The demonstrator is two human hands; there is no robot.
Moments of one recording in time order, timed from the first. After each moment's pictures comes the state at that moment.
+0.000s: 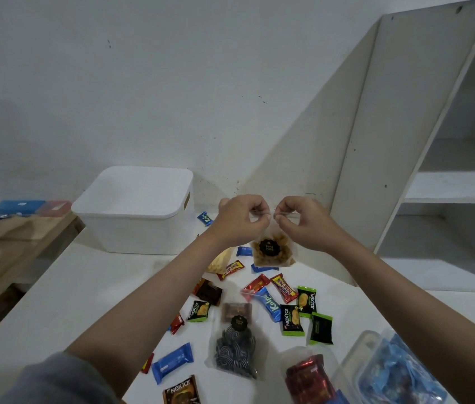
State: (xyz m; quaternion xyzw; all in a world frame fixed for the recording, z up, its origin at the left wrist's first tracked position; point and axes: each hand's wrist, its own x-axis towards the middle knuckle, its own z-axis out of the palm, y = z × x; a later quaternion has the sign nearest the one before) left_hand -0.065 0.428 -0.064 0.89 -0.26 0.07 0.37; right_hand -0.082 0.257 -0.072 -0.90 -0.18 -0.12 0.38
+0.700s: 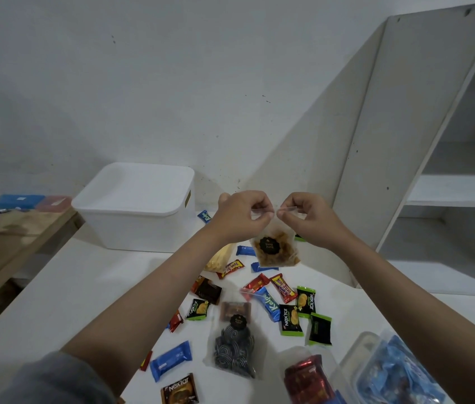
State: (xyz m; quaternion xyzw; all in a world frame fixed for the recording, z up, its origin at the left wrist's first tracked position) left_hand -0.060 0.434 -0.063 0.90 -0.26 0.08 0.35; right_hand -0.080 0.255 -0.071 -0.87 -0.17 -0.12 0.44
